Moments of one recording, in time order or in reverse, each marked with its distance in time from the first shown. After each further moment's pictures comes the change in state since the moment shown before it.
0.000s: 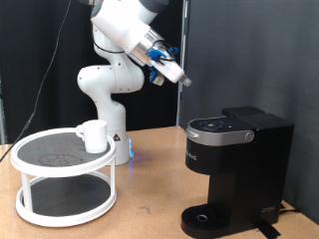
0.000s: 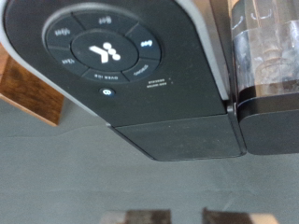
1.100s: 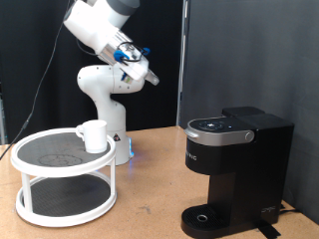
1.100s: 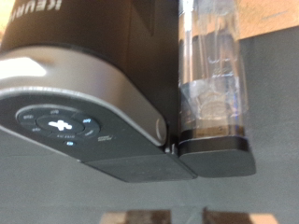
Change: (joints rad) arm -0.114 -0.230 -0.104 -0.178 -0.145 -0.135 -0.004
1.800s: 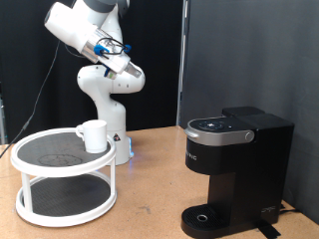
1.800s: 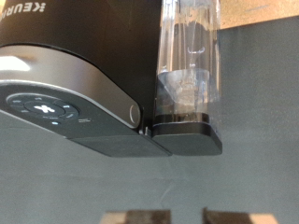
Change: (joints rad) arm -0.053 -0.118 -0.126 -0.057 -0.047 -0.123 -0.061
